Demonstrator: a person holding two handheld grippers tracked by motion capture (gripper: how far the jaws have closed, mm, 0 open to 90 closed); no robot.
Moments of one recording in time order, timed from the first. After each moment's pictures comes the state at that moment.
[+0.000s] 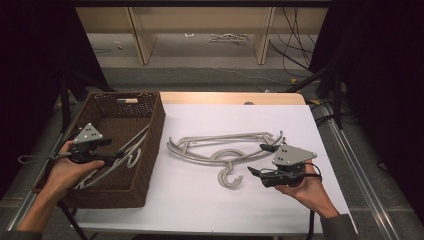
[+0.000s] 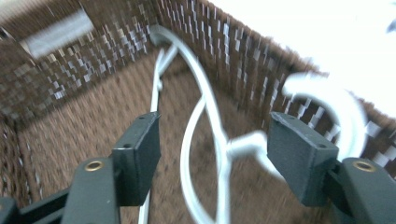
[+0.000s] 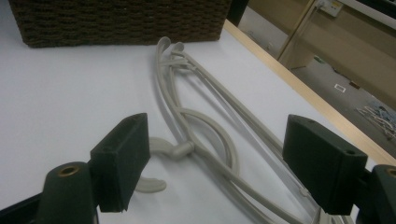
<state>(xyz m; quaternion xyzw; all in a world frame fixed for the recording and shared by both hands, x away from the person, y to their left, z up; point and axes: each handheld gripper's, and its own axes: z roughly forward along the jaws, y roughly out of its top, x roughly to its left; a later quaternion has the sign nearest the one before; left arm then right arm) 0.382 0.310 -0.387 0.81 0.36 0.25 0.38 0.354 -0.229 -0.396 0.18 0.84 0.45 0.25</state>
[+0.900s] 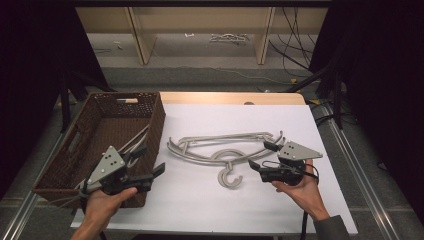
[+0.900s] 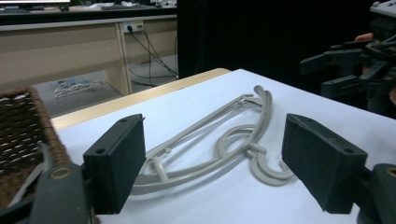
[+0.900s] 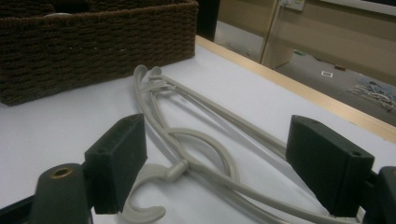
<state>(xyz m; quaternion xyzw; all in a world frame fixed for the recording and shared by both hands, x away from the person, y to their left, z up) 0.304 0.203 -0.382 0.71 0.30 0.25 0.58 0.358 -0.234 -0.409 0.28 0.78 0.51 0.23</state>
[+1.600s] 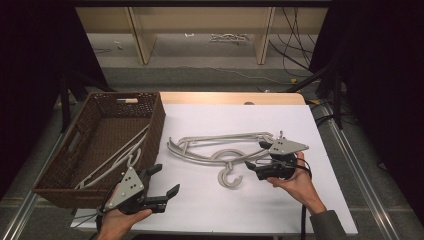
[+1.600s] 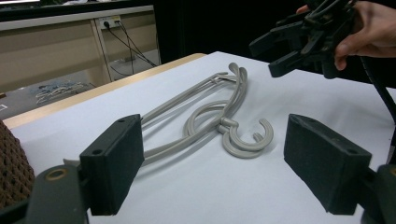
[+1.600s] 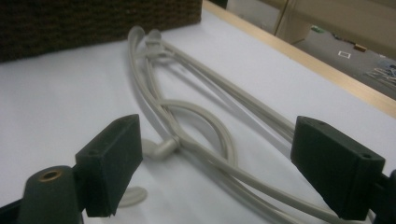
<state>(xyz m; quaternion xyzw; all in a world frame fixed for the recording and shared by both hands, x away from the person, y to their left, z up) 0.280 0.177 -0.418 0.73 0.28 0.24 0.57 0.386 -0.228 -0.427 0.26 0.82 0.47 0.21</state>
